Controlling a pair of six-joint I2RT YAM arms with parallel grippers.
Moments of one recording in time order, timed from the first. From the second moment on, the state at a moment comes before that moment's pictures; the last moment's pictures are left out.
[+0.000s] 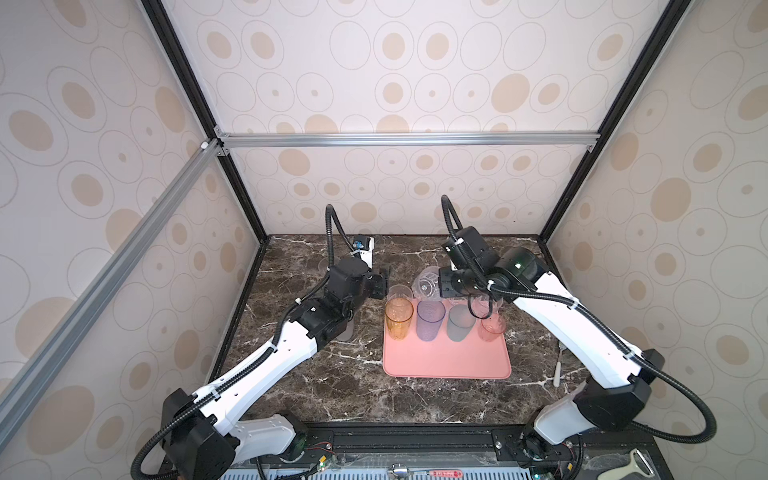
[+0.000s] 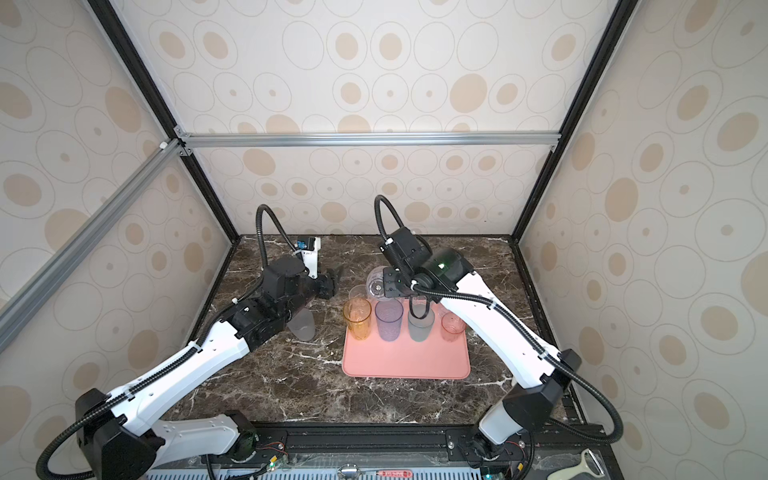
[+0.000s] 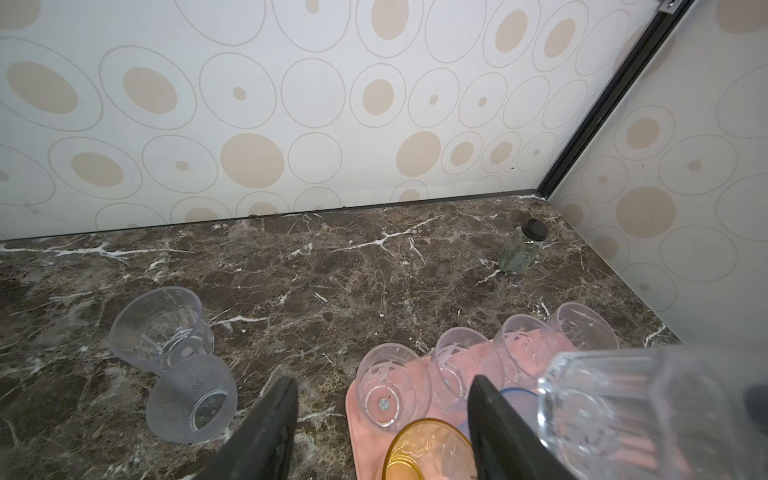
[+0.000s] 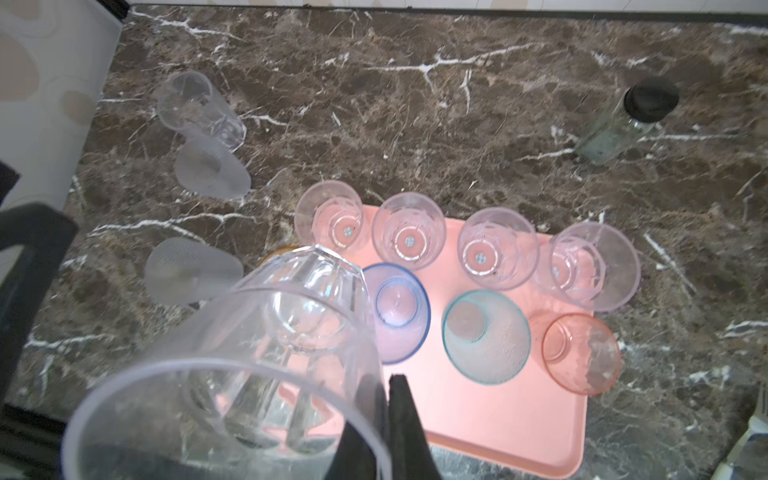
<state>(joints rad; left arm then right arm) -0.67 1.19 1.08 -0.23 -0.29 -0.30 0.77 1.50 1.77 -1.23 0.22 0.60</state>
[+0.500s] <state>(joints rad) -0.66 1.07 0.90 -0.22 -0.31 -0.33 1.10 1.48 1.54 -1.28 0.24 0.85</state>
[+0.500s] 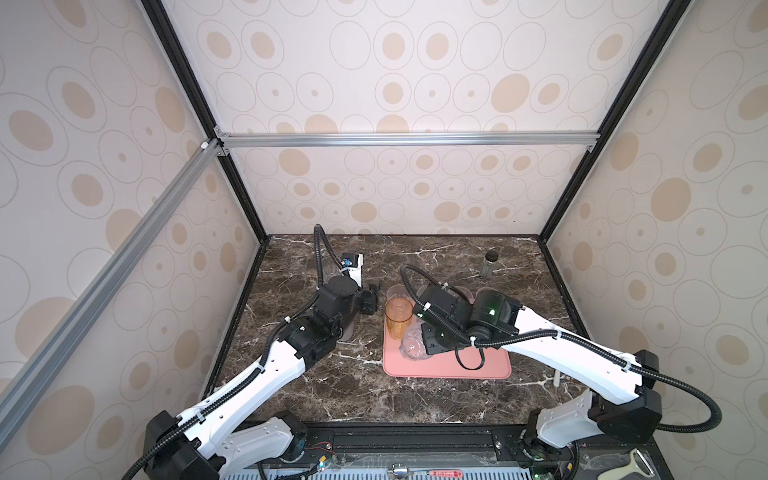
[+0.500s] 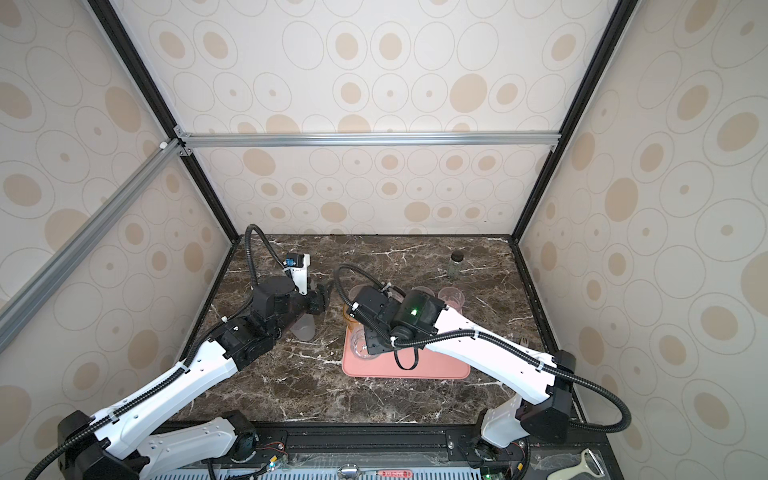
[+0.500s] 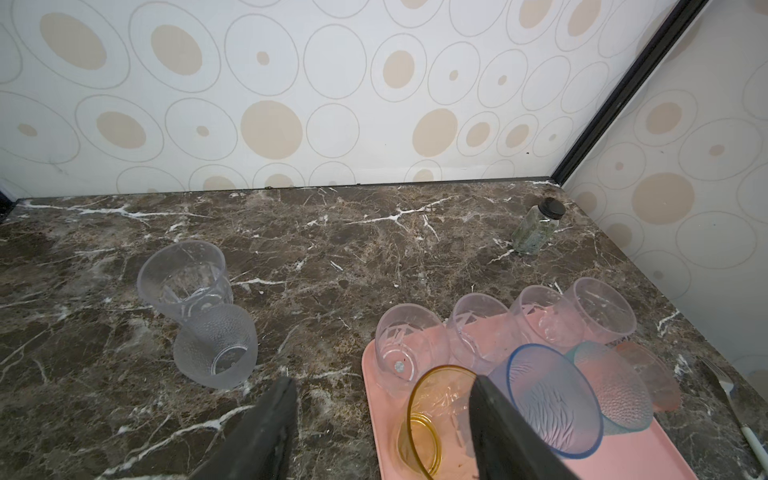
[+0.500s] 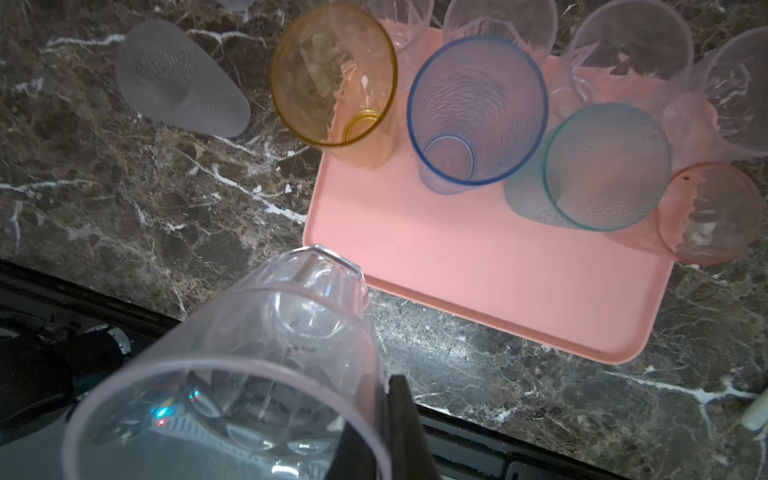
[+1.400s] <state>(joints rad) -0.63 1.04 0.73 -0.24 -0.35 -0.30 1.12 1.79 1.41 -1.02 0.26 1.01</state>
